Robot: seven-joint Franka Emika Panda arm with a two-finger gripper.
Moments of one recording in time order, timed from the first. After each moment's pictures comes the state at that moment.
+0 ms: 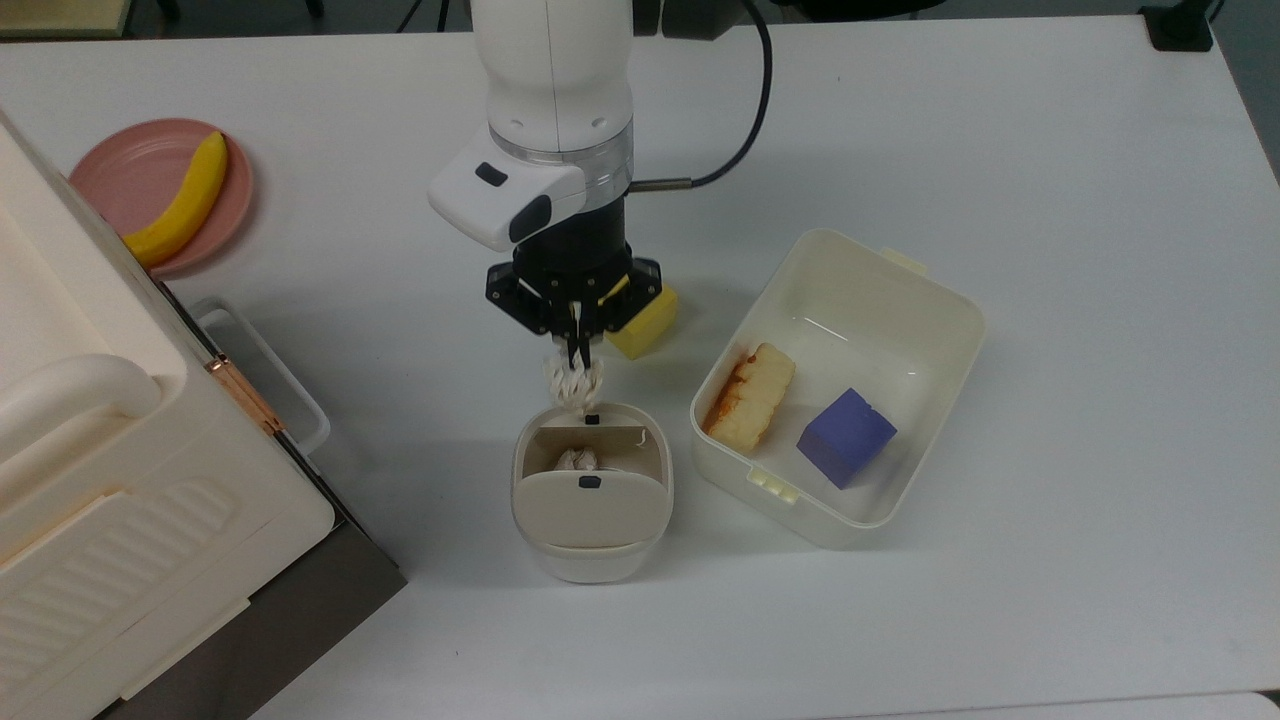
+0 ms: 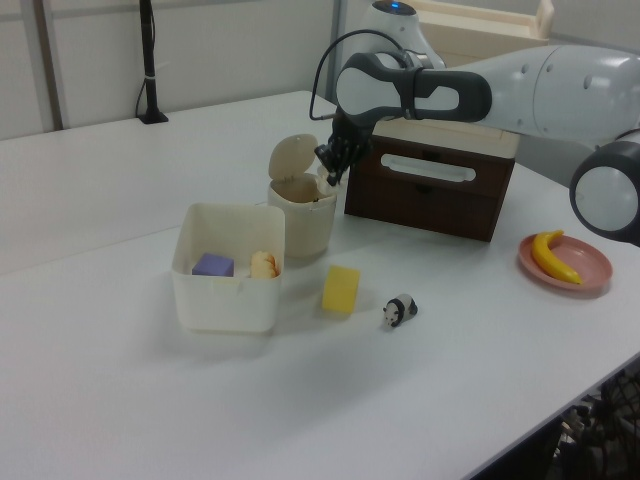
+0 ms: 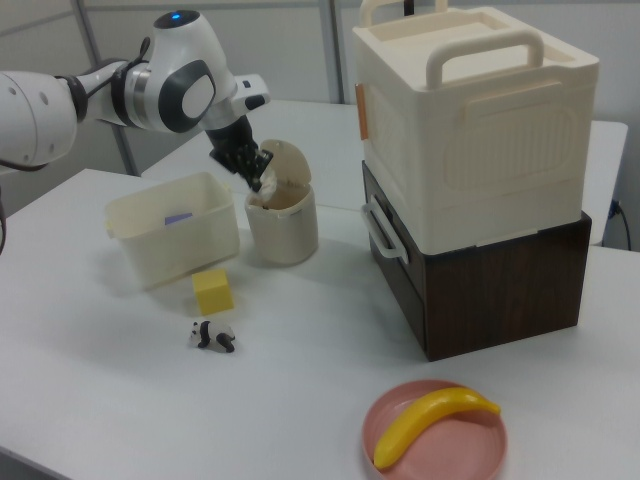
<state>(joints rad) 0.18 0.43 -0.13 -1.42 0.05 2.16 0.01</state>
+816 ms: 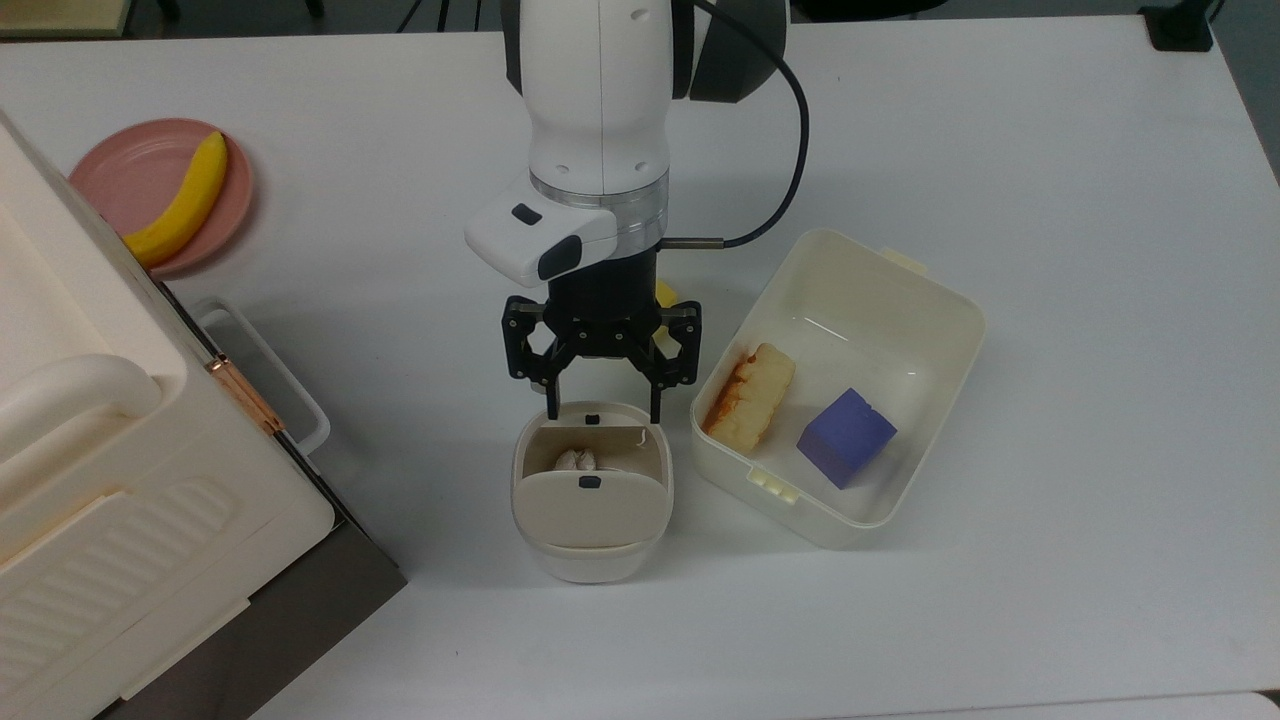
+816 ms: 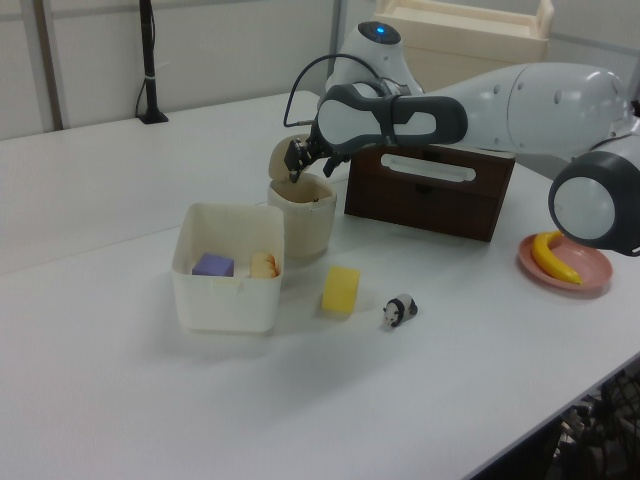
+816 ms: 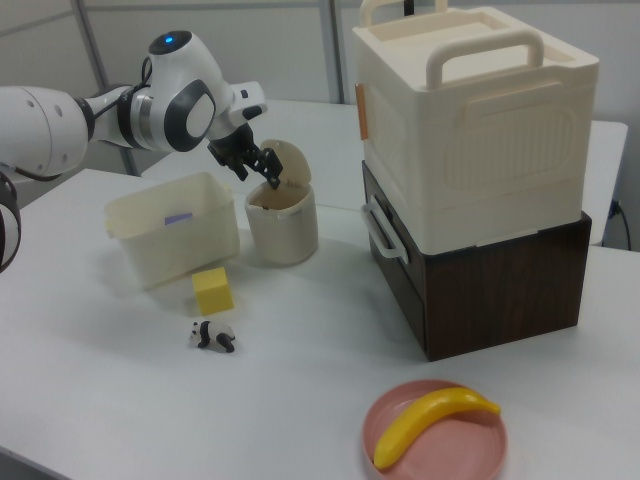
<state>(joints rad) 0.20 0.50 -0.13 -1.41 0.02 2.35 0.13</state>
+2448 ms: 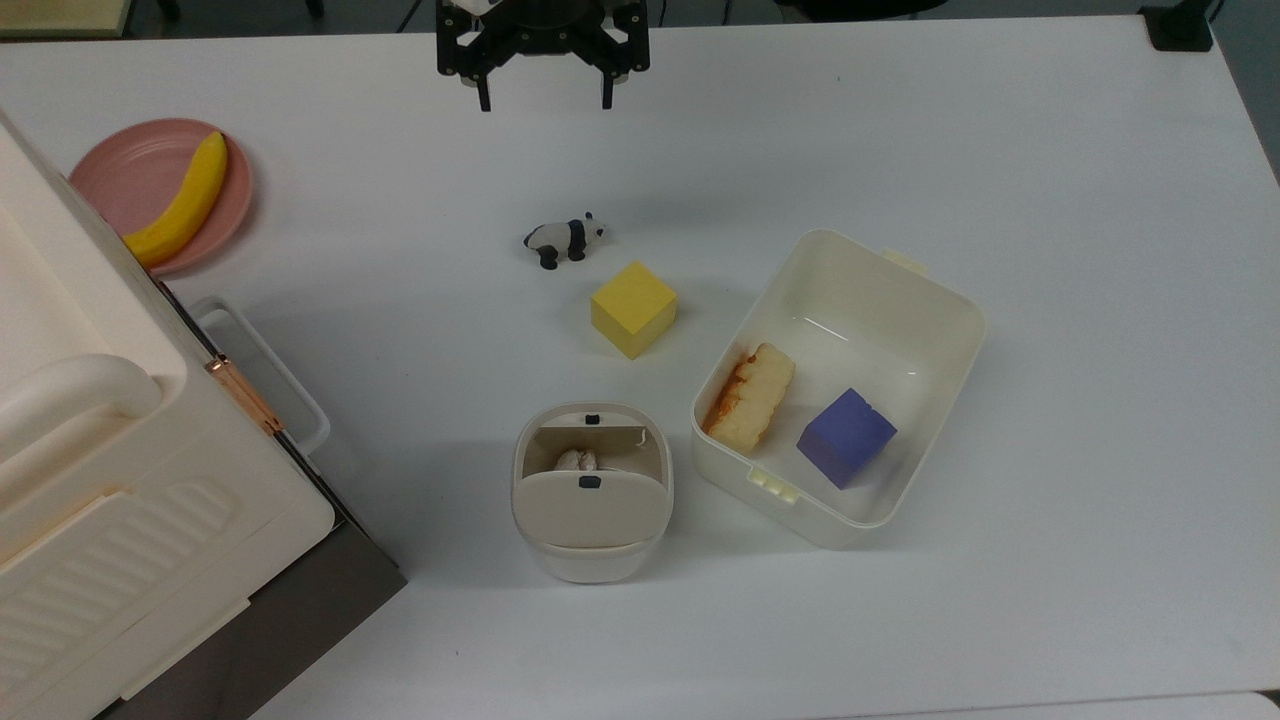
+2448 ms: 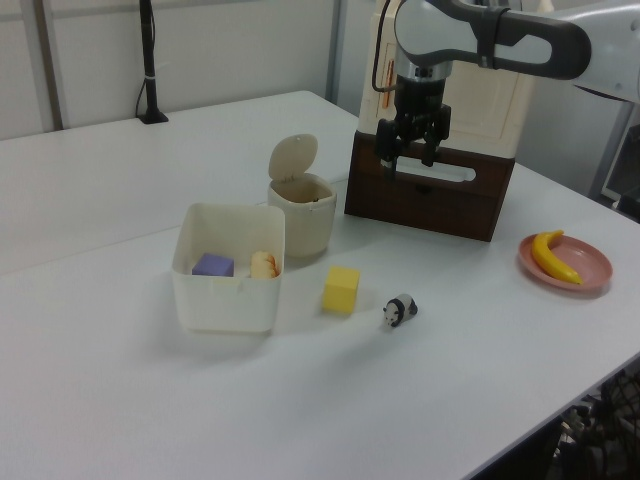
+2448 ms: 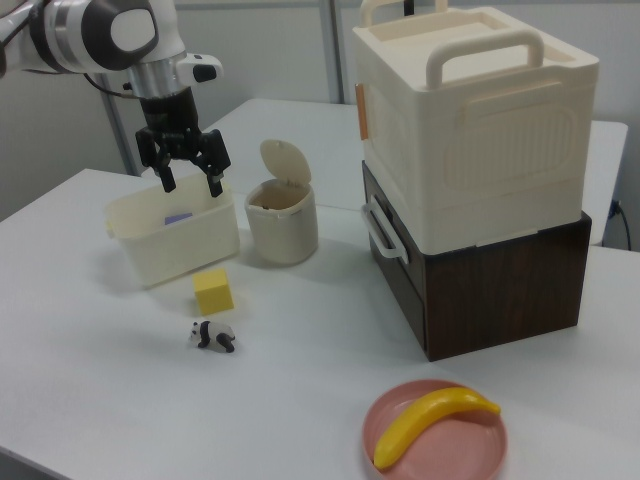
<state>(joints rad) 0.19 0.10 -0.14 -1.56 -0.05 1.64 -0.02</state>
